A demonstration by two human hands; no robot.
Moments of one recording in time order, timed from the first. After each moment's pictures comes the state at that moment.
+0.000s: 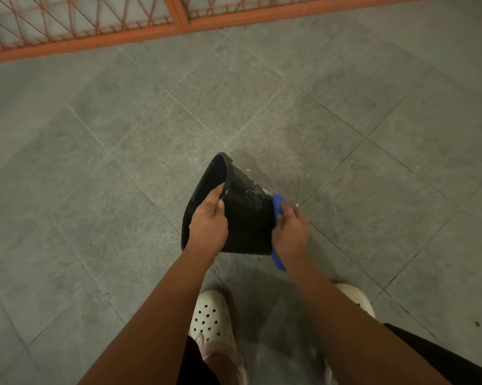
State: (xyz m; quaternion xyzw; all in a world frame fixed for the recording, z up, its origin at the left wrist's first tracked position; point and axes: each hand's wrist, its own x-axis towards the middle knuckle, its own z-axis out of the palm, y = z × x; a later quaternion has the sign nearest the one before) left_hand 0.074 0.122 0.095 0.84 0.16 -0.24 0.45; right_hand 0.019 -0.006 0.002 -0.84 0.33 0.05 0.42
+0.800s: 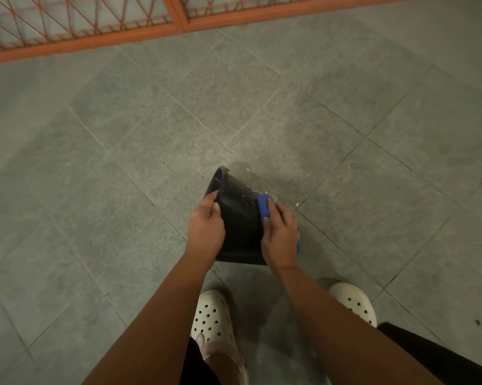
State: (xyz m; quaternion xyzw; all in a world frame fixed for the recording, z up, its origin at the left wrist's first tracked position) left_hand 0.069 0.125 0.088 0.83 0.20 -0.21 0.47; right_hand 0.008 0.013 -0.001 -0.88 0.26 0.00 0.41
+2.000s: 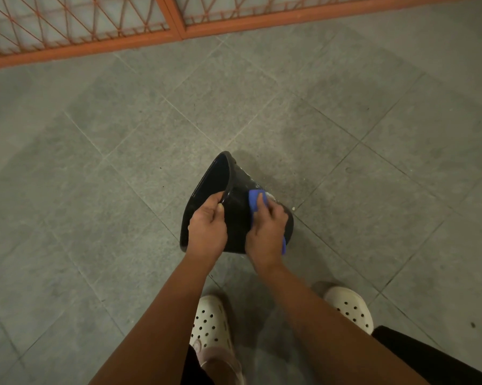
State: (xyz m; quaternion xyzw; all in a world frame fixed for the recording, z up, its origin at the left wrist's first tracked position) left_hand 0.069 0.121 0.091 0.85 0.12 -0.20 0.47; right_hand 0.030 0.032 0.036 -0.85 0.27 -0.03 0.46
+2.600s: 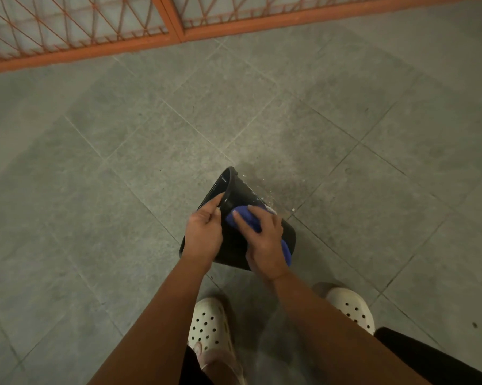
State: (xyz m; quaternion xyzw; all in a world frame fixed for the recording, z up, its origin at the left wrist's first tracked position) left_hand 0.073 0.123 0.092 0.80 0.18 -0.22 0.53; right_hand 0.014 0.021 0.018 -0.91 0.06 -0.06 0.40
